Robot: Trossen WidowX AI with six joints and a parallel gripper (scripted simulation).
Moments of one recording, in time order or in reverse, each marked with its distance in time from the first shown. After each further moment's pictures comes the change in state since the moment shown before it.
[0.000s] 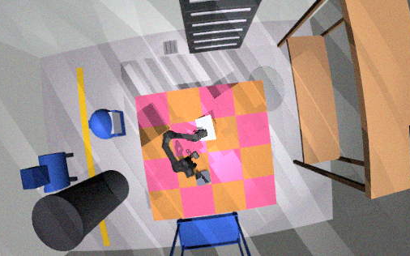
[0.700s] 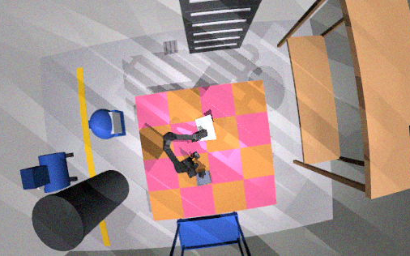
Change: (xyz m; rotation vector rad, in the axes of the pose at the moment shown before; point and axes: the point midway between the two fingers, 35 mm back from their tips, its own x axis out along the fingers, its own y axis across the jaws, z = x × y) arm 0.012 -0.008 0.010 -0.042 0.032 -0.106
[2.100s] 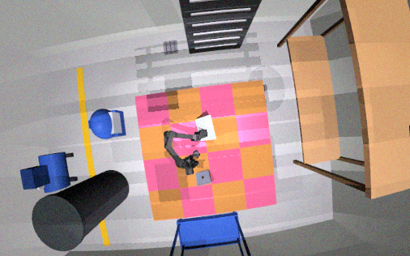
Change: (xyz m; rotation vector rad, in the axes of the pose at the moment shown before) arm 0.061 0.000 0.000 -0.006 0.000 0.000
